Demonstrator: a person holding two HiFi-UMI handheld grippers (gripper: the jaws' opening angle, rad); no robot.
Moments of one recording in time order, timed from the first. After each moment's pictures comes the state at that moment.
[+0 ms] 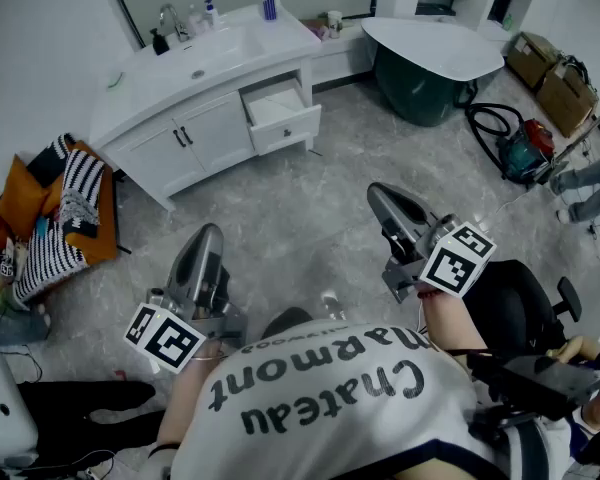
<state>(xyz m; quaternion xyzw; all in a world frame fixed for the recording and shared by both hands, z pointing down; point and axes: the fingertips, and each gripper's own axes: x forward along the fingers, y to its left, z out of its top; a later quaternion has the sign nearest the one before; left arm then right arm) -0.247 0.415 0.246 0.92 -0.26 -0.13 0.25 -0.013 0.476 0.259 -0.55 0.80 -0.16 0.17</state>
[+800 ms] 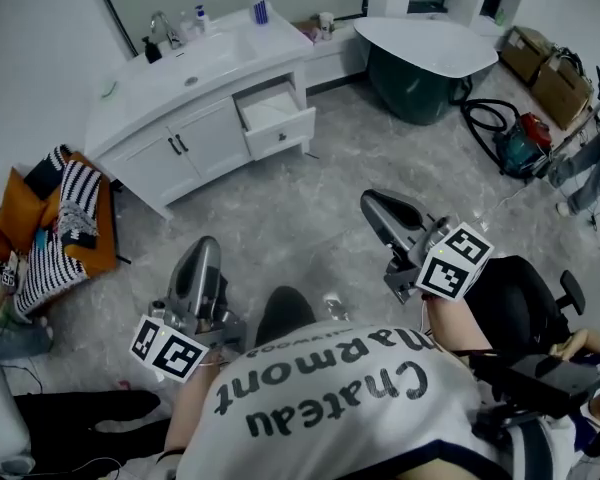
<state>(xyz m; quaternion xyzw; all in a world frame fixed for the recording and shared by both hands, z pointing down) -0.250 0.418 0.257 0.94 -0.24 -0.15 0.21 -0.021 0.478 0.274 -0.55 0.82 -0.12 0.12</state>
